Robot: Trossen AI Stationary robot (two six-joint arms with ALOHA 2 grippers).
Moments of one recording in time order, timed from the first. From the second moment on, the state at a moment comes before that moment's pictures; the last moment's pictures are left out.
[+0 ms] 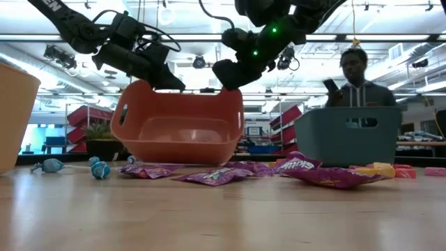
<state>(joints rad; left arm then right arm) 0.74 1.22 0.65 0.29 0.30 -0.03 -0.13 1.78 1.20 0.04 0.75 -0.07</state>
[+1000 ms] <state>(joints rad) 0.74 1.22 0.65 0.44 0.15 -0.05 -0.30 1.69 1.19 -0.09 0.42 0.05</state>
